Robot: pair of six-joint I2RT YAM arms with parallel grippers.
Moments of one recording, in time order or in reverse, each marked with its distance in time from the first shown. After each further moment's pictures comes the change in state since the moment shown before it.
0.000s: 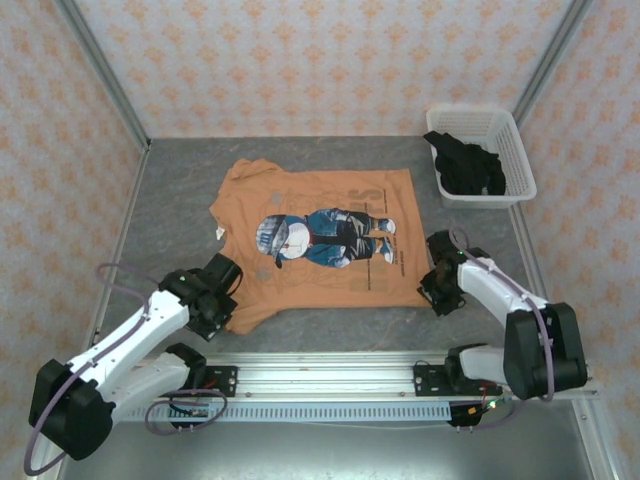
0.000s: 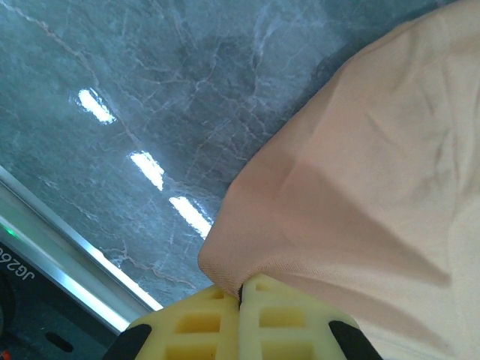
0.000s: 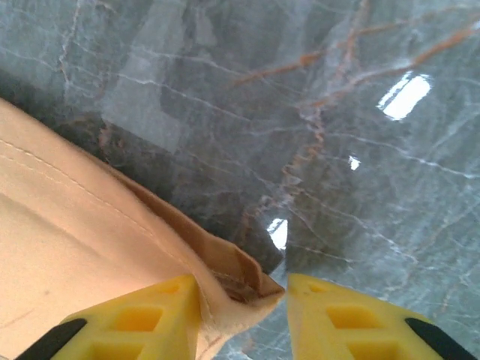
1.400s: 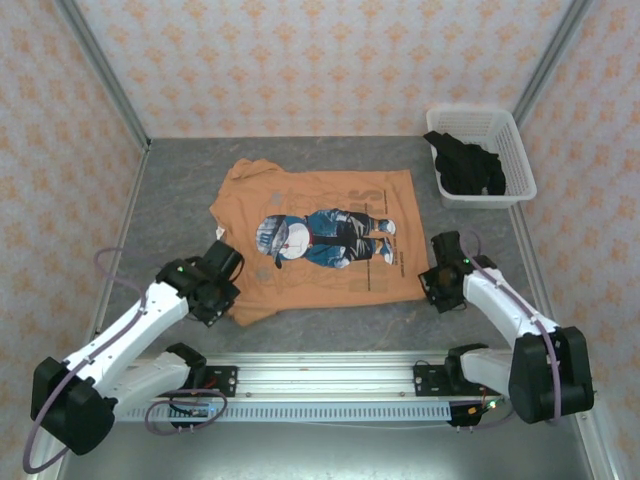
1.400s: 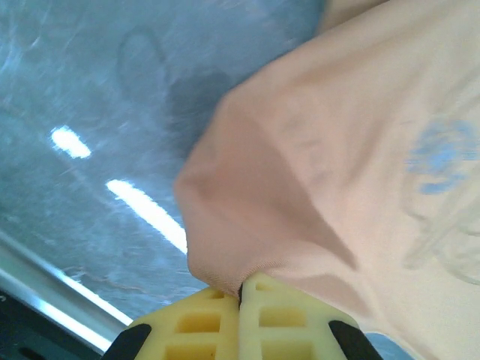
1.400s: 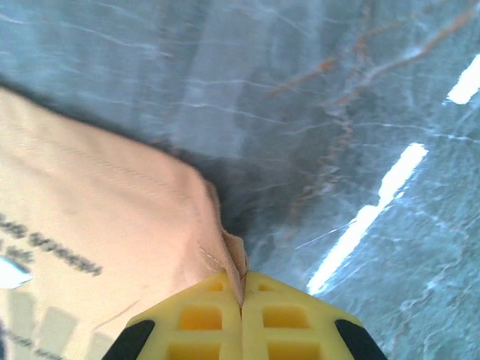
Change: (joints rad) left arm 0.000 0.043 0.163 0.011 -0.063 0.105; right arm 0.000 -0.106 -0.007 0.068 -0.002 0.185
